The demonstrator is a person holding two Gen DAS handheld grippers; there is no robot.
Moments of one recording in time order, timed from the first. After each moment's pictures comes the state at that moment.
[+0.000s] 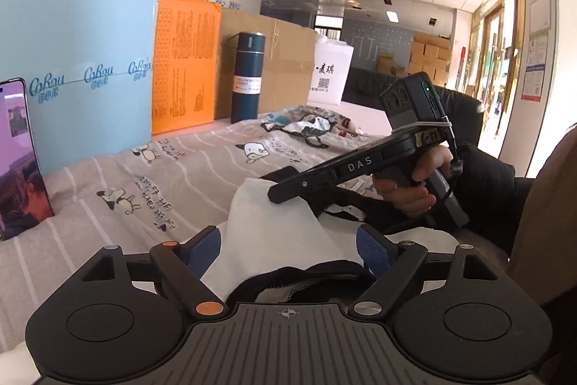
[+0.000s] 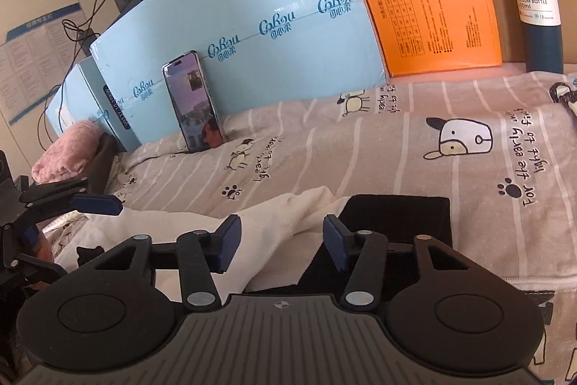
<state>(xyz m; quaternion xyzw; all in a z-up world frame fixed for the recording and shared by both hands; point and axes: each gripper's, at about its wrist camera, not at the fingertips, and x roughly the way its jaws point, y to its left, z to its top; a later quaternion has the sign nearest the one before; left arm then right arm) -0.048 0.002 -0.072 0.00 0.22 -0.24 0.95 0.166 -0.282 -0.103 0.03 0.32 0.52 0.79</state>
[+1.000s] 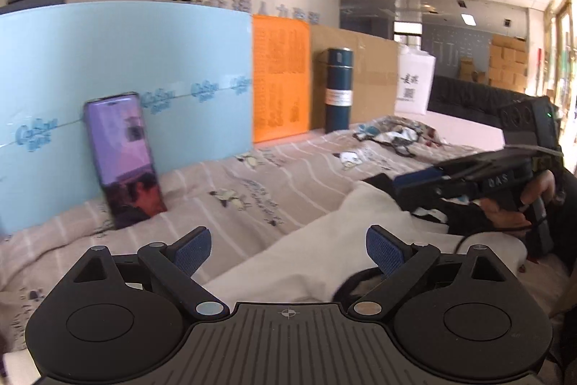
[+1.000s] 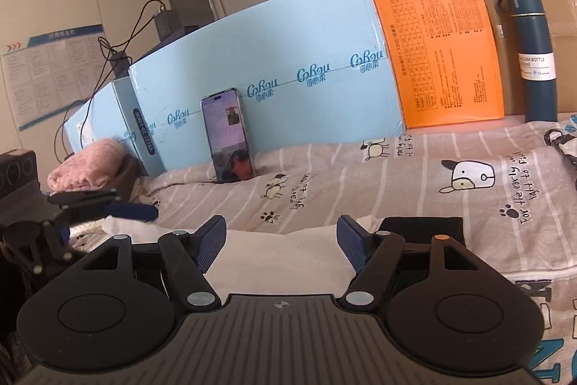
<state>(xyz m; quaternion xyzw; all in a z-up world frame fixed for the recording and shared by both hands) -0.097 0.054 -0.051 0.01 0.19 -0.02 0.98 0.108 -0.295 -0.090 0.02 0.23 0.53 0.82</state>
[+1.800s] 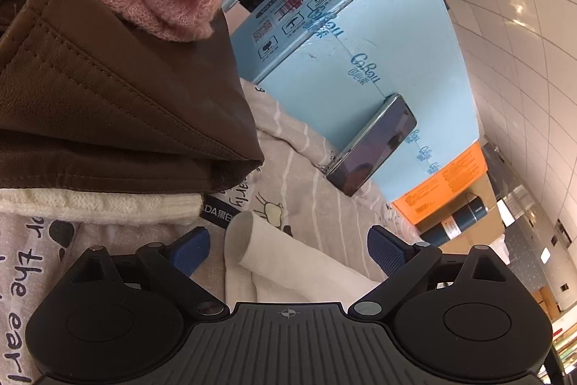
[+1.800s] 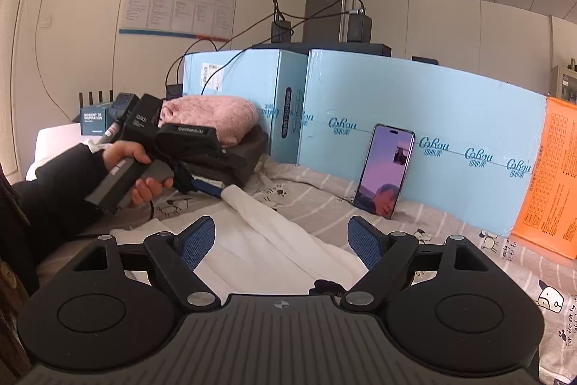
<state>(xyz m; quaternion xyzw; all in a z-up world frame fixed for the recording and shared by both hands) -0.160 0.231 -0.109 -0.41 0.19 0.10 0.89 -0.052 -0.264 -0.024 -0.11 0.06 0.63 0.76</state>
